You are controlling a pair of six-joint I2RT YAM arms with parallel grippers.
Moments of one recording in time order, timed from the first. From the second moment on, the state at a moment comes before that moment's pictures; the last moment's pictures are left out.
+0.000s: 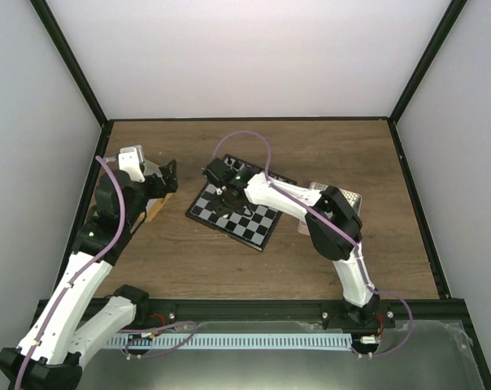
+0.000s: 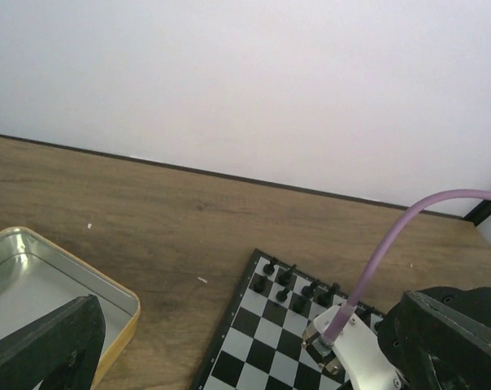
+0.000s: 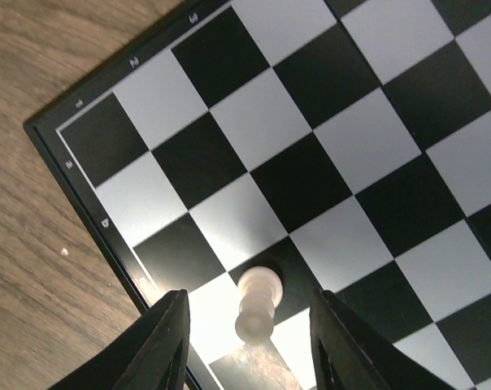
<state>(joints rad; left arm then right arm) -0.34 0.79 0.88 -0.35 -0.12 -0.37 0.90 2.08 1.70 -0.77 0.05 0.35</state>
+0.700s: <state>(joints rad) -0.33 0.80 0.86 -0.32 -0.18 -0.37 0.90 2.08 1.67 -0.71 0.05 0.37</state>
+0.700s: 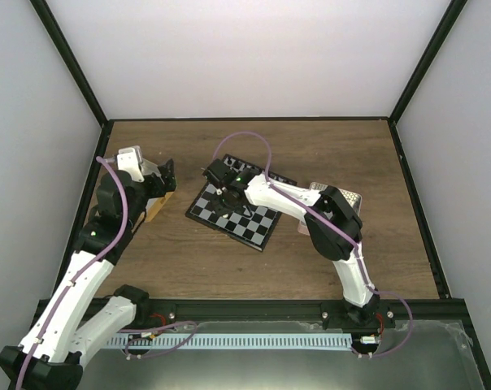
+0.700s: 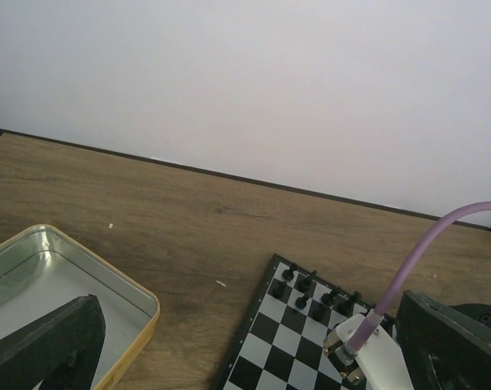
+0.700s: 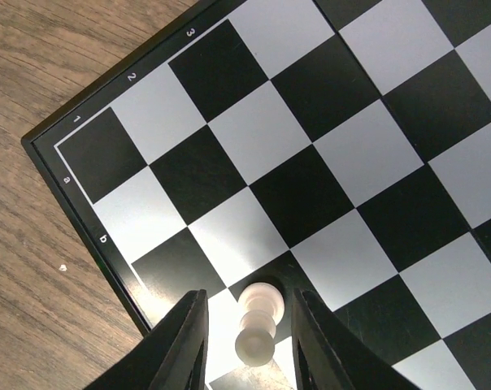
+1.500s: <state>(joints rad) -0.32 0.80 0.84 -0.32 -0.17 -0.37 0.90 2.09 1.66 -0.71 0.04 0.38</state>
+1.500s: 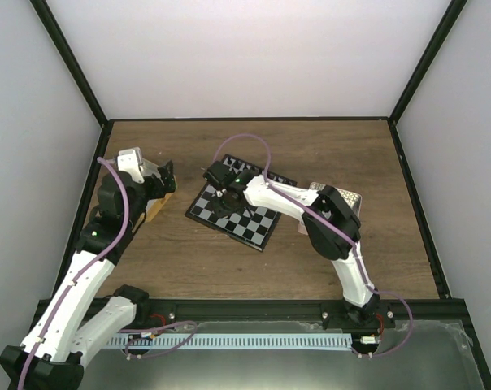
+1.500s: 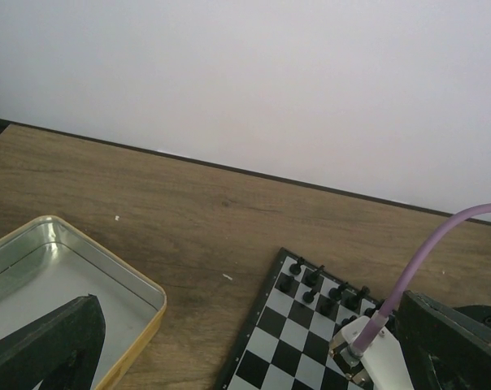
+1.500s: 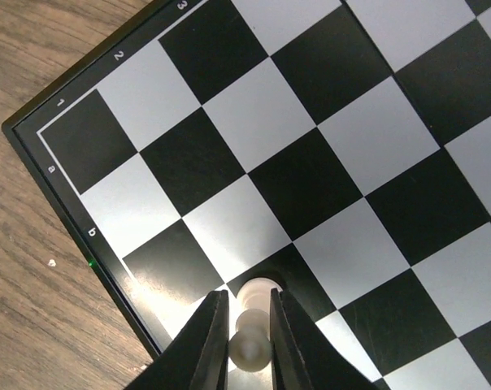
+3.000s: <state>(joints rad) -0.30 0.79 0.83 -0.32 -0.15 -0.38 0.93 2.06 1.60 -0.67 -0.03 0.37</state>
